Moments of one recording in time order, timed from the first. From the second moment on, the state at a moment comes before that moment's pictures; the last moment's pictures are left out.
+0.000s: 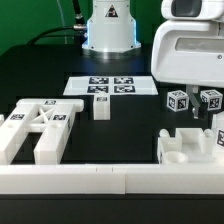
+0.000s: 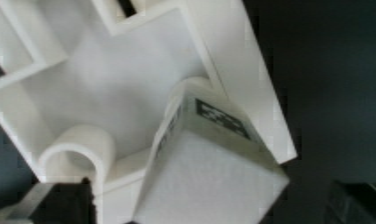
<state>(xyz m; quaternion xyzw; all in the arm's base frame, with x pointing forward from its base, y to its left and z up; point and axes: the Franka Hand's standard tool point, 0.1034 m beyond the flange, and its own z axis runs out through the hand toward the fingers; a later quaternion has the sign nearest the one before) 0.689 0.110 0.083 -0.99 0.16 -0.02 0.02</state>
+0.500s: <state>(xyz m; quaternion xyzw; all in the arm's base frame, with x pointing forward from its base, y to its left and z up) 0.690 0.117 0.083 -1.00 -0.05 -0.03 0.00</state>
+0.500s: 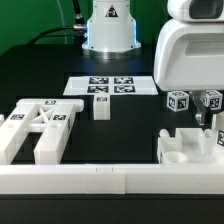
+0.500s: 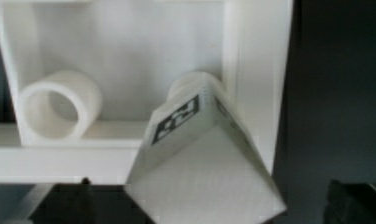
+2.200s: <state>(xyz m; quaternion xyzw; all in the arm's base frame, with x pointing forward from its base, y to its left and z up) 0.690 0.109 0.077 -1.00 0.06 -0.04 0.01</state>
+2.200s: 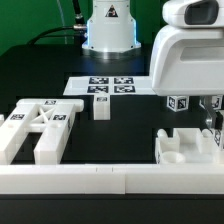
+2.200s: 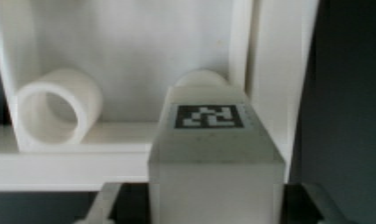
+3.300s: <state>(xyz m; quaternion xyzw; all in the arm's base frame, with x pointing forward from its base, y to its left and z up) 0.689 0.104 0.076 -0.88 0.48 -0.02 0.03</state>
